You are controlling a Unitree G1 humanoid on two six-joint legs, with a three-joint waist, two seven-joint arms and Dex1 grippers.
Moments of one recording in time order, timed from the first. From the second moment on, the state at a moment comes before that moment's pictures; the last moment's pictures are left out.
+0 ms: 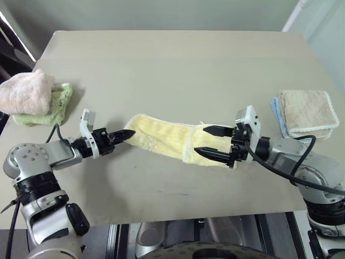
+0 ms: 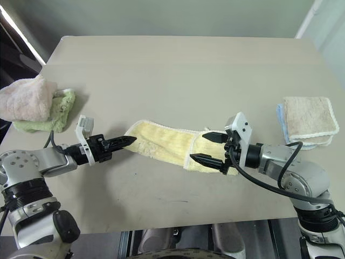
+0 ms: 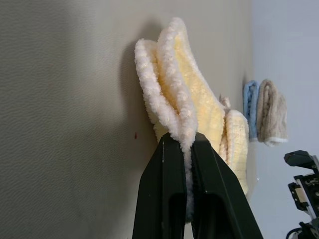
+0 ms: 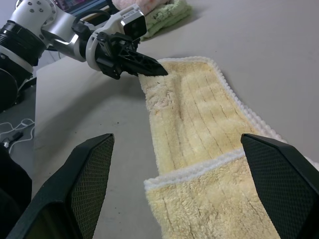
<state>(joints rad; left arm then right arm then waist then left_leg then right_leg) -0.47 0.58 0.62 0.24 -0.99 1.59 -0.42 -0.26 -0.63 0.05 -0.54 0.79 0.85 0.71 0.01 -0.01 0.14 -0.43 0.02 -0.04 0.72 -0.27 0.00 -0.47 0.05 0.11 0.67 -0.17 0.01</state>
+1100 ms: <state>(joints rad) -0.86 0.35 0.02 0.25 -1.05 1.57 -0.75 0.06 -0.68 -0.34 -0.72 0.91 0.88 0.47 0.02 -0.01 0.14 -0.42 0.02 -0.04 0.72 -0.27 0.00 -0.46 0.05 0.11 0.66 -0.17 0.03</state>
